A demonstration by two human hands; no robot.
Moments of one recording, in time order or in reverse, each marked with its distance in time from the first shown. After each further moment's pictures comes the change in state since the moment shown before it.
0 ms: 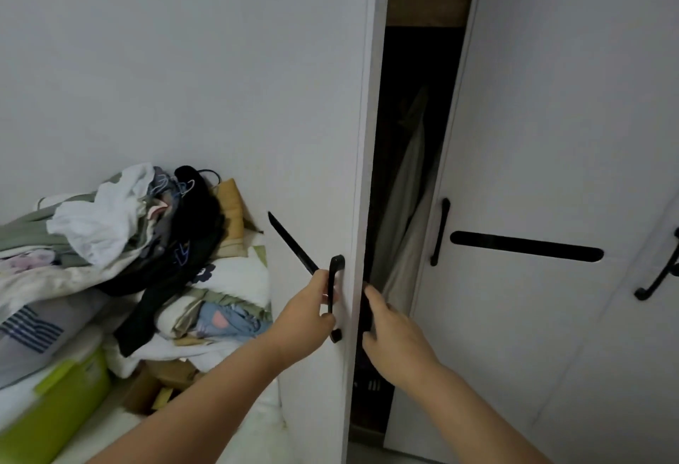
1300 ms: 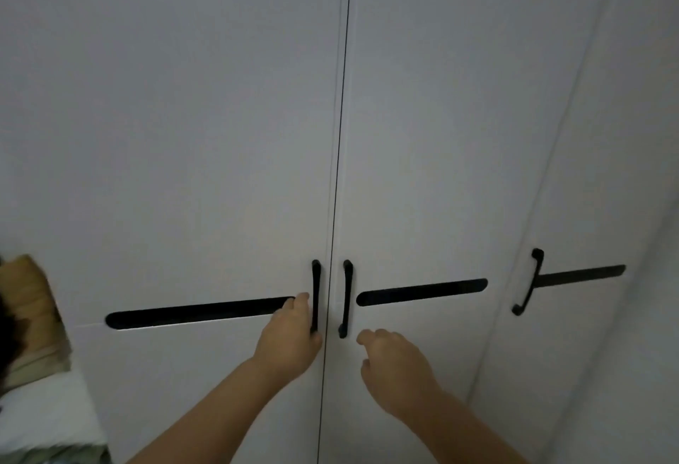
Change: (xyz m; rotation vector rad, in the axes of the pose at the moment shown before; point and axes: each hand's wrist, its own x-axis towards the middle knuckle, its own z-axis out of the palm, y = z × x) left_hand 0.203 0.039 0.065 0.372 -0.159 0.245; right_hand 0.094 0.091 -0.072 -0.395 0.186 0.362
